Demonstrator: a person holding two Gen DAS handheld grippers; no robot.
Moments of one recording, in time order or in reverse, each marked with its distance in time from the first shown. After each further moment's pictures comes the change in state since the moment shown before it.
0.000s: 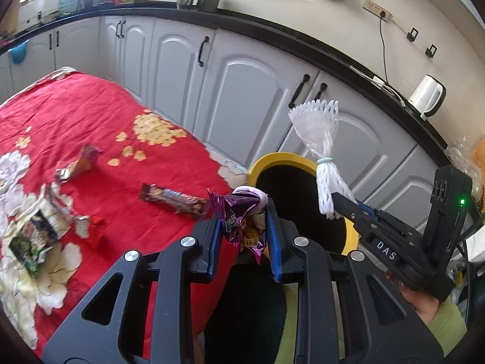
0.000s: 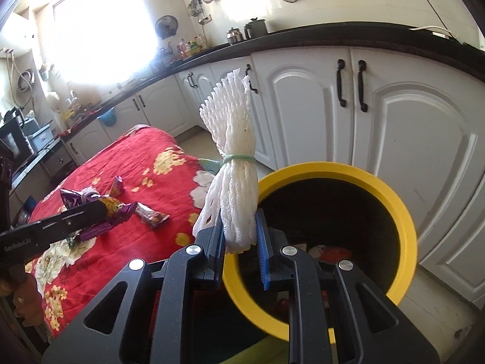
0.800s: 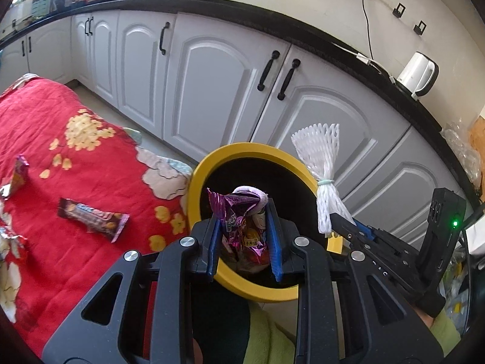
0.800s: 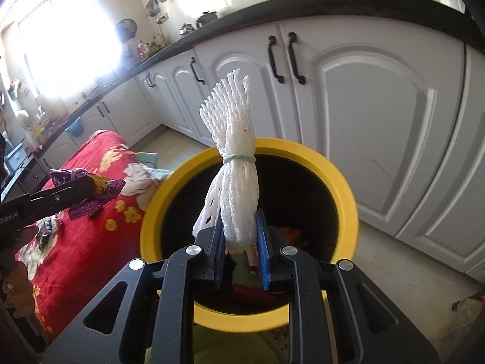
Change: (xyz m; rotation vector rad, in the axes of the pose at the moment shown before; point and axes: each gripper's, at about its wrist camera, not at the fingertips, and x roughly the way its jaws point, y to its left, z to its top) left arm 0.070 -0.062 0.007 0.060 0.066 -0.054; right arm -0.007 -0.088 -0.027 0.127 0.044 -0.118
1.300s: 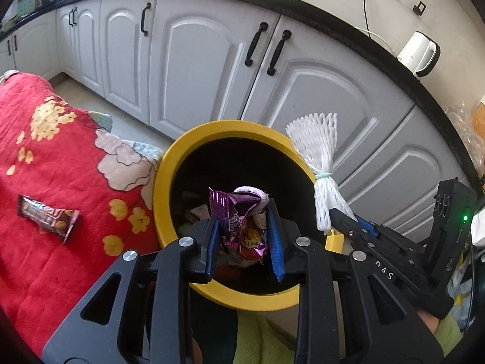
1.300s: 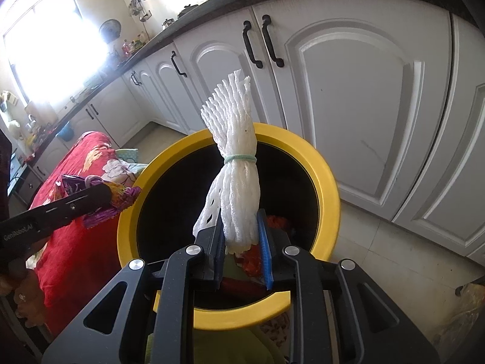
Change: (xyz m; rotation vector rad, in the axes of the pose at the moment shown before) left arm 0.047 -0.018 -0.008 0.028 0.080 -0.022; right arm 0.011 -0.023 -0.006 0.052 0.036 -0.015
